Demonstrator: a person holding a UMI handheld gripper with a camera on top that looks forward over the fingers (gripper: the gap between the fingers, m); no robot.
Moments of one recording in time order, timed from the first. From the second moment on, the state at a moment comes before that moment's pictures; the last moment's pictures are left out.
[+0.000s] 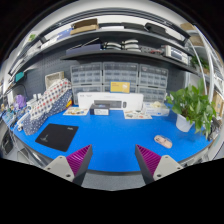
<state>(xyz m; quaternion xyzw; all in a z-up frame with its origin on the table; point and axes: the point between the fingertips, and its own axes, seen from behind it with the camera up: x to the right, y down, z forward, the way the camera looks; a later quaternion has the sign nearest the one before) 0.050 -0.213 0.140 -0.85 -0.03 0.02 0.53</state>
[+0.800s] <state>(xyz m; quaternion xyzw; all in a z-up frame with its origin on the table) 0.323 -0.090 -0.018 -0.90 0.02 -0.04 0.44</state>
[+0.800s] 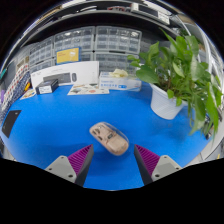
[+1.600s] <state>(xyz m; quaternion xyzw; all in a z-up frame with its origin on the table) 0.347 -0.007 -0.023 -0.92 0.04 0.00 0.39</state>
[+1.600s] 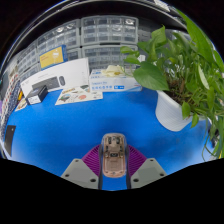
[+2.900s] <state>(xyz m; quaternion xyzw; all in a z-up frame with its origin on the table) -0.286 -0.033 -0.009 -0.91 -0.07 0.02 0.40</state>
